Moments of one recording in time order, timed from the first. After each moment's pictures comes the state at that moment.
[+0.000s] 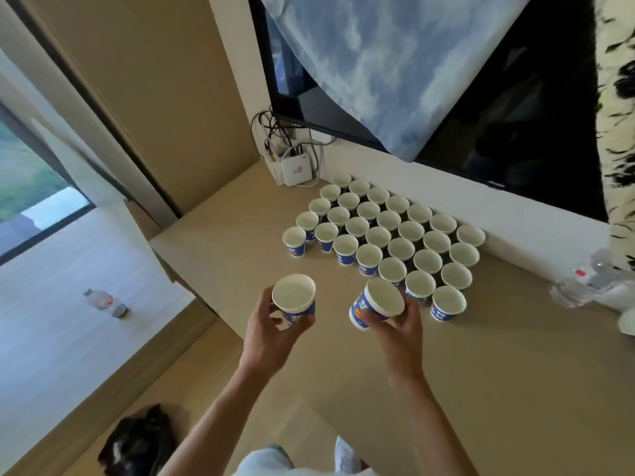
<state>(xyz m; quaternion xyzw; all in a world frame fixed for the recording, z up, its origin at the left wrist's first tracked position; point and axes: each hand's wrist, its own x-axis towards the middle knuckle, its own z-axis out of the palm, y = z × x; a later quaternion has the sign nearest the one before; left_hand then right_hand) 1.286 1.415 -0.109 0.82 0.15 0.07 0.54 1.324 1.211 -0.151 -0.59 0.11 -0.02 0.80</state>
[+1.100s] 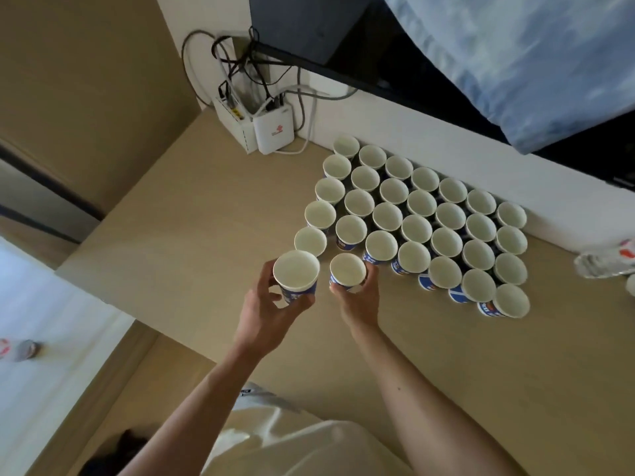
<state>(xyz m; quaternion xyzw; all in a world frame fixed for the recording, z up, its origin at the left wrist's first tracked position) 1.481 1.596 -0.179 0.81 0.06 -0.08 0.58 1.498 1.417 -0.264 -0.76 0.28 -0.03 0.59</state>
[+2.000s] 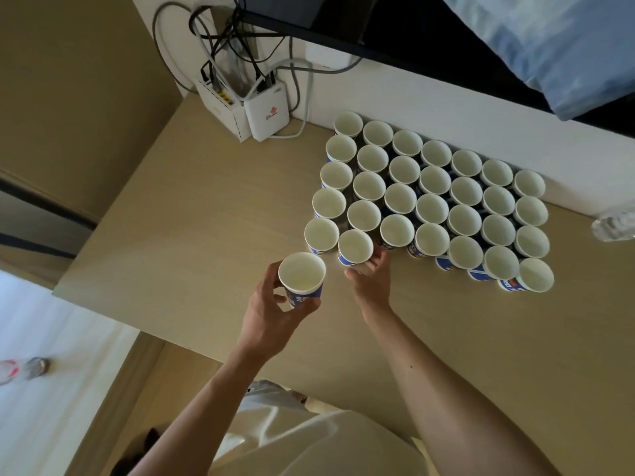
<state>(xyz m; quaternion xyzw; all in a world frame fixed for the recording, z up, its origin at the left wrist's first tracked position) 1.498 1.630 -0.200 0.81 0.03 -0.14 0.56 1.522 1.431 -0.299 -0.70 0.37 -0.03 0.61</state>
